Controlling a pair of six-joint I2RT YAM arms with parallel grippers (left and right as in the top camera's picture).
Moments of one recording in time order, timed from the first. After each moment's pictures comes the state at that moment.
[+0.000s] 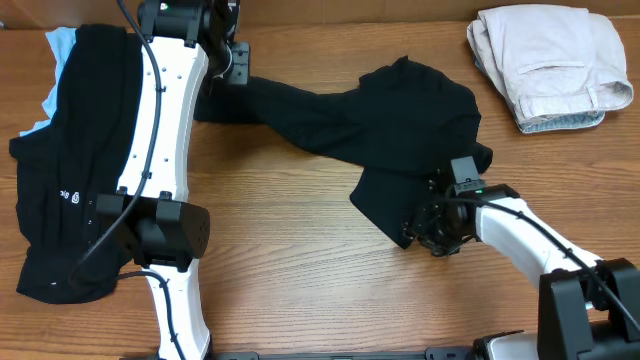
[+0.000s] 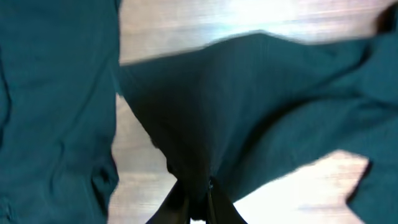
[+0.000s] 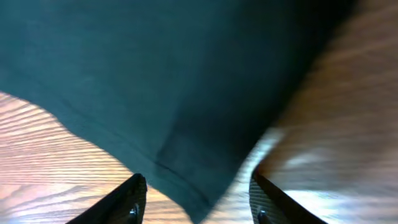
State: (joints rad) left arm -0.15 2.20 2.44 -1.49 -0.04 -0.11; right arm 0.21 1.57 0.75 -0.62 -0.33 0.57
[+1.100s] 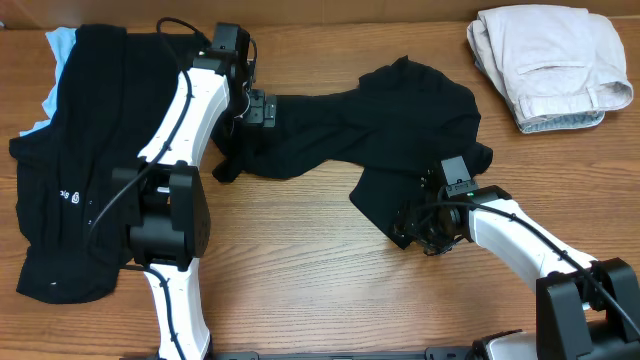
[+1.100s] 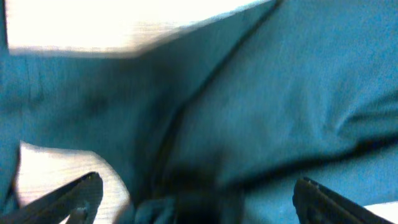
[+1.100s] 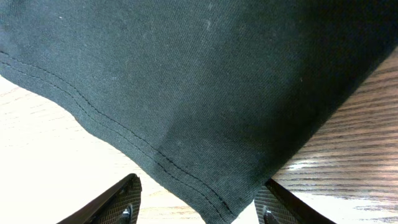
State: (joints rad) left arm -0.15 2.20 1.89 -1.05 0.00 -0.14; right arm 0.25 1.56 0.75 -0.58 -0.32 0.60
